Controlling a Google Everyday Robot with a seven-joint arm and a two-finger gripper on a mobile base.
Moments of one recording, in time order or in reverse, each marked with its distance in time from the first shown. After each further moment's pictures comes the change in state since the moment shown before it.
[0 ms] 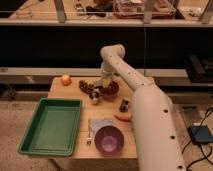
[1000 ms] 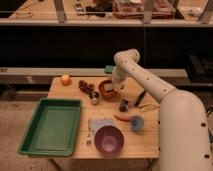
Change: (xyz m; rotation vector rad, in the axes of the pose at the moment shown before) arm 0.058 0.034 -0.030 0.060 0.033 0.000
